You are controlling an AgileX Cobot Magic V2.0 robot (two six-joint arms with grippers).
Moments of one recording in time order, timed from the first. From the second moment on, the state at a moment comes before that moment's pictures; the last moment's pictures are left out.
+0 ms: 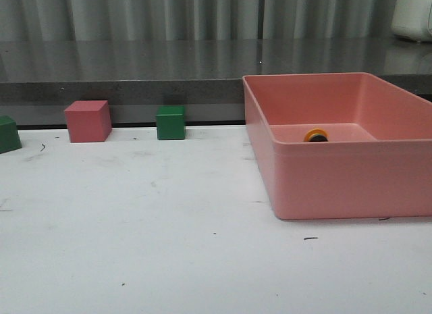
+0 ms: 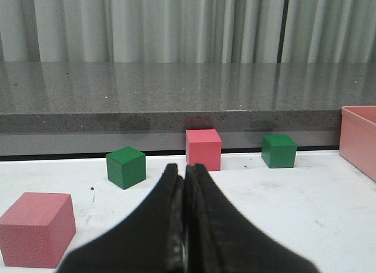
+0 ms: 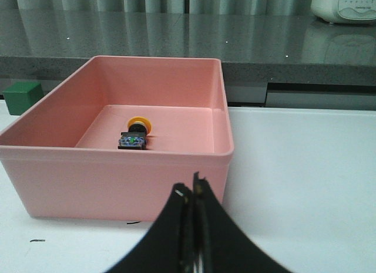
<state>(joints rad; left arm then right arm) -0.08 0.00 0.01 -0.07 0.03 0.06 0.06 -0.01 0.03 -0.02 0.13 0.05</state>
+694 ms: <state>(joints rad) -0.08 0.00 0.01 -0.07 0.02 0.06 0.06 -0.01 0.03 -0.02 0.13 0.05</state>
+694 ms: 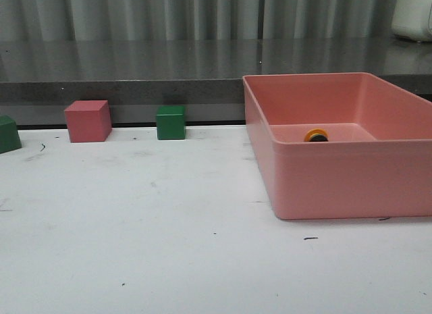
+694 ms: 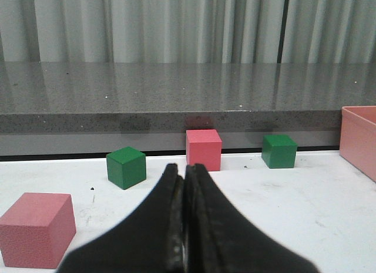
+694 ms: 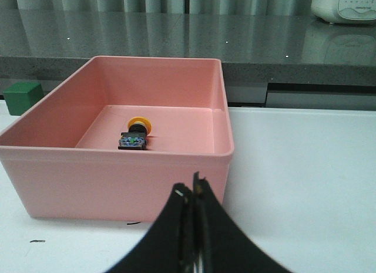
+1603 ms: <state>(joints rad) -0.08 0.40 -0.65 -0.13 0.61 0.06 0.06 0.46 -0.62 -0.02 0.65 0.05</state>
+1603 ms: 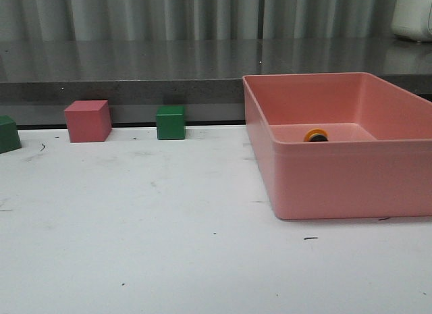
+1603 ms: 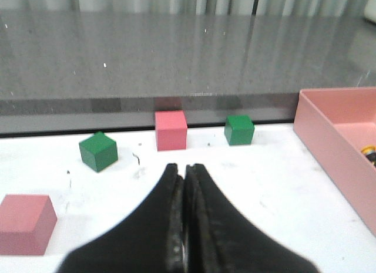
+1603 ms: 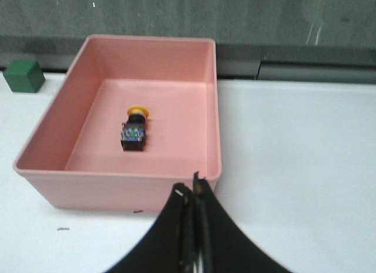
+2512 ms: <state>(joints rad) -0.08 0.60 -0.65 -0.12 0.62 0.06 0.12 0.83 -0.71 0.02 0.69 0.03</state>
